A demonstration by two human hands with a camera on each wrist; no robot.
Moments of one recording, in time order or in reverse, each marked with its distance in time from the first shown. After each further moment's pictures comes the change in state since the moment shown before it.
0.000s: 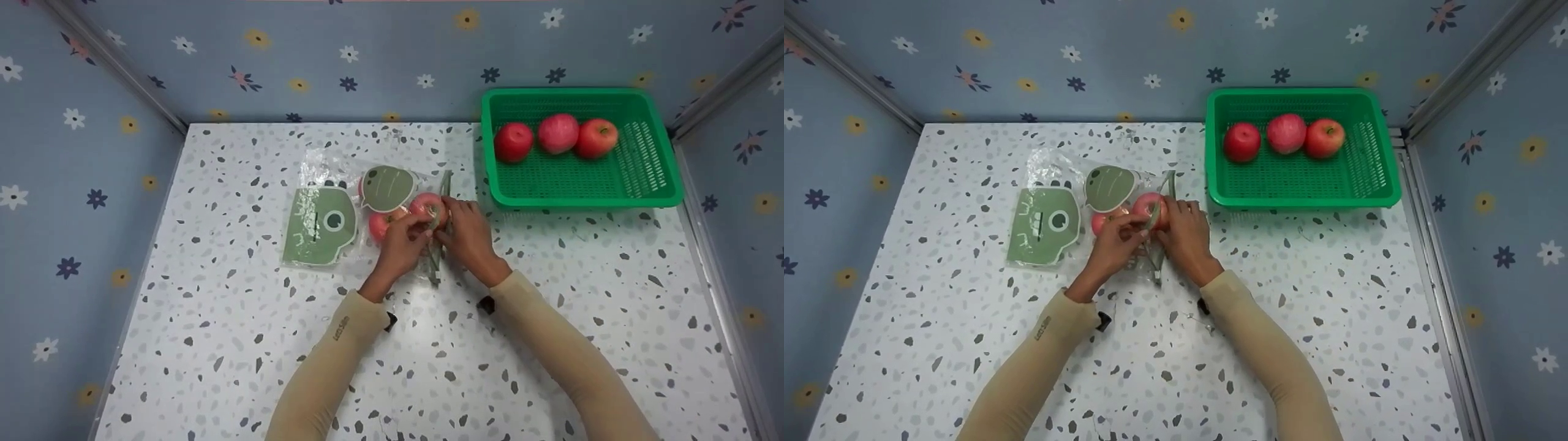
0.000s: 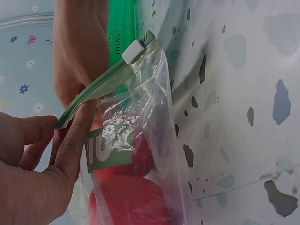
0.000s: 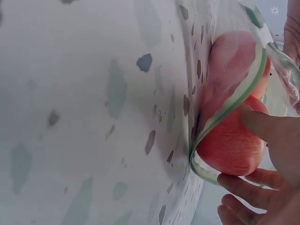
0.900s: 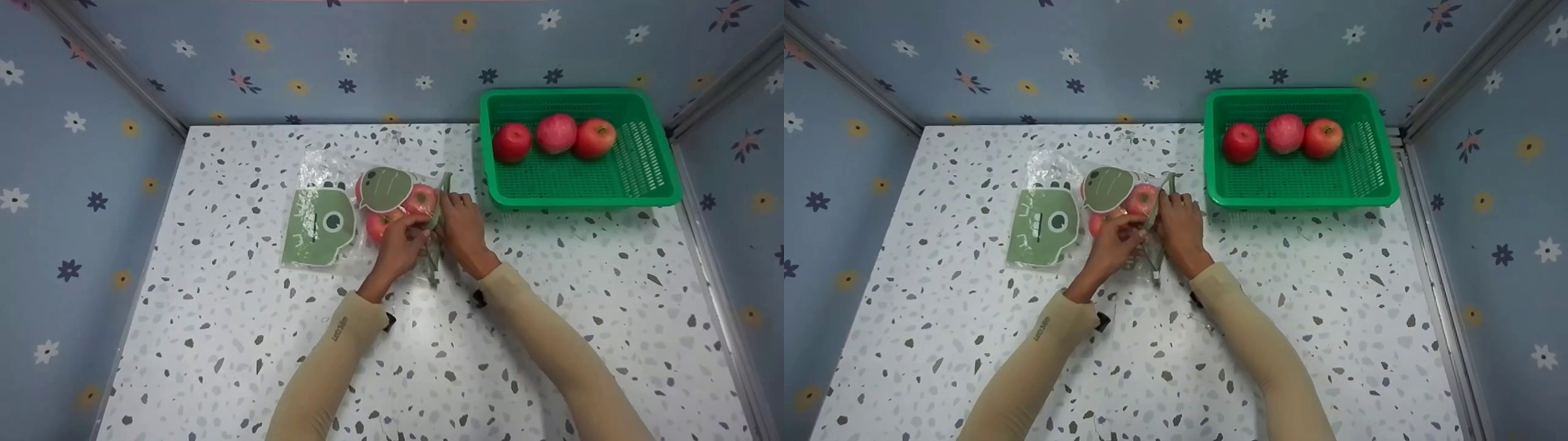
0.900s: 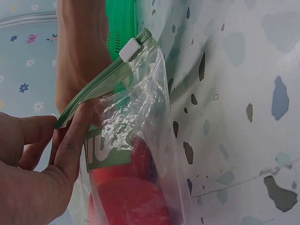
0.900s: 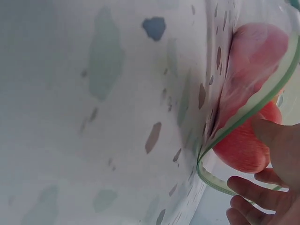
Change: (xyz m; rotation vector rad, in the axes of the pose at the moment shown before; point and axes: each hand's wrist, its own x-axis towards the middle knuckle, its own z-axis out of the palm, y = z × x) left_hand -0.001 0.002 -0.002 0.014 -0.001 -0.002; right_hand 0.013 -0.004 0.008 -0.273 0.036 -0.075
